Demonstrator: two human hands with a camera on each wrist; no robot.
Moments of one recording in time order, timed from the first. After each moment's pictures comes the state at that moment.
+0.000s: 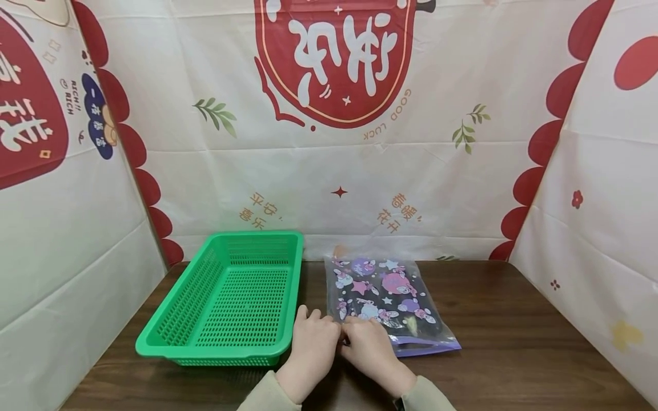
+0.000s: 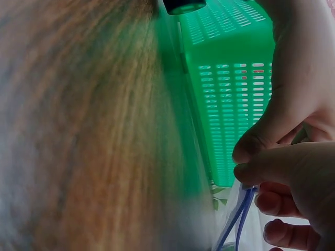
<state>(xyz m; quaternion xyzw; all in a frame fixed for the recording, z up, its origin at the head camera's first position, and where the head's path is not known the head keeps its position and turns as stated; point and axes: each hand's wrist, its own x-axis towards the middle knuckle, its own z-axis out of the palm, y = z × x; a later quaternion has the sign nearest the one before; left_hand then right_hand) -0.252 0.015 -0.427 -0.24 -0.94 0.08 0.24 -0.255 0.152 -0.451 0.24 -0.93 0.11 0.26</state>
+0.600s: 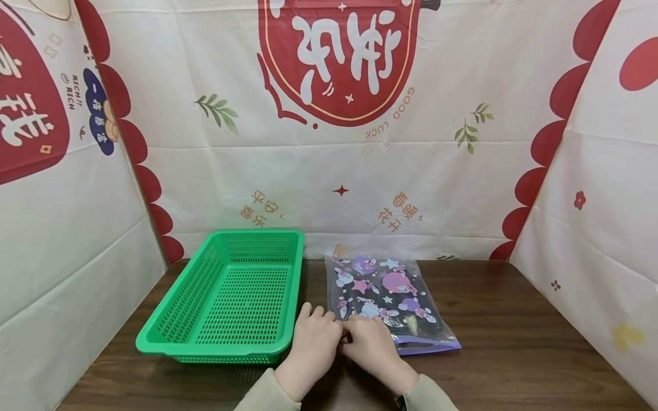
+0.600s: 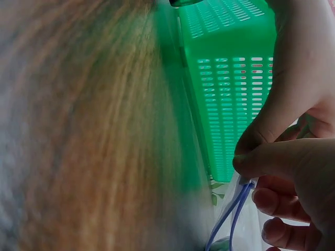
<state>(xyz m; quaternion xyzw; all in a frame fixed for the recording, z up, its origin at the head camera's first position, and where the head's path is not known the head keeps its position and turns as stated) -0.253 0.012 -0.429 -0.28 -0.92 0.07 0.28 -0.256 0.155 -0.450 0.23 -0.93 0.14 0.24</state>
